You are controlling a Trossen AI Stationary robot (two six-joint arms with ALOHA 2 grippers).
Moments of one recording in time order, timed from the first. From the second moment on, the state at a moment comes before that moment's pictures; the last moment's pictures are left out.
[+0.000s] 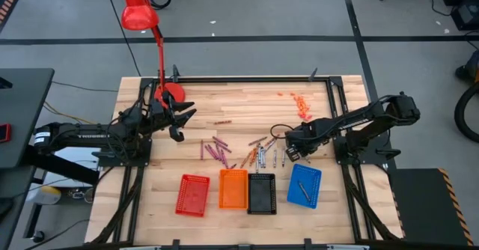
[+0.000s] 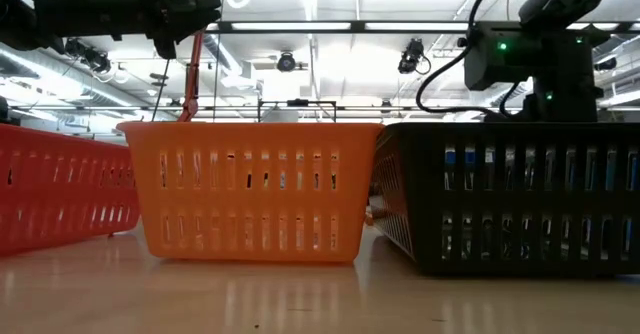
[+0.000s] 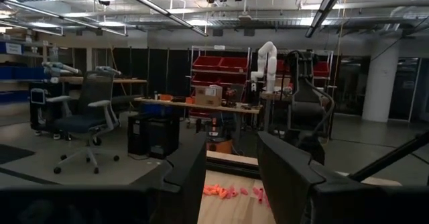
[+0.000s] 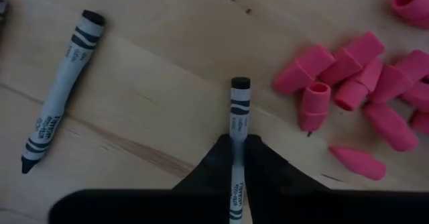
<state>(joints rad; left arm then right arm) 0.19 0.64 0.22 0.71 -0.14 -0.03 0.02 1.41 0.61 -0.72 -0.03 1.12</state>
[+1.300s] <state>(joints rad) 0.19 0.64 0.22 0.86 -0.03 -0.25 0.47 1.71 1.12 -0.39 0.12 -0.24</state>
